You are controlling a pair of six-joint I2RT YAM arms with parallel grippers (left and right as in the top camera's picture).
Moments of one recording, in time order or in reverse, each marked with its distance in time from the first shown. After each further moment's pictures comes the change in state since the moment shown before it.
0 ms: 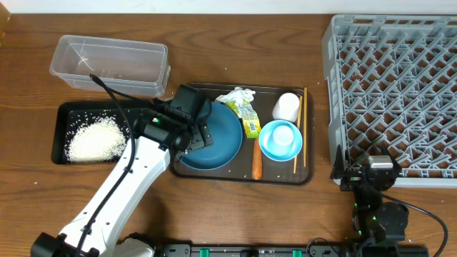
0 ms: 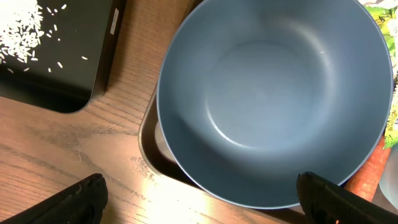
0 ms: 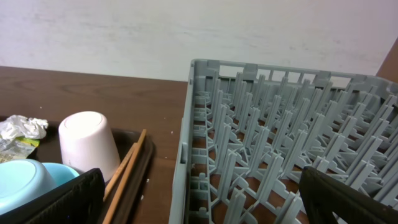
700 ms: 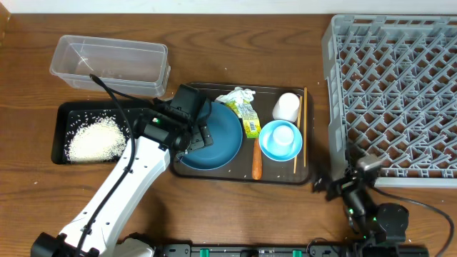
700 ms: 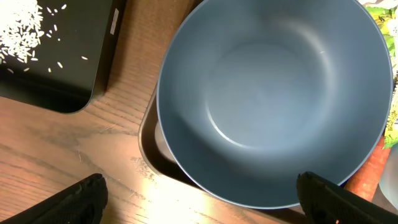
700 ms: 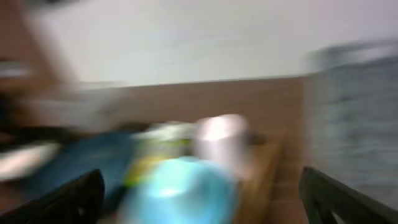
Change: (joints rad) left arm 0.000 0.000 0.000 0.000 0.000 0.000; right arm 0.000 0.000 0.000 0.021 -0.517 0.375
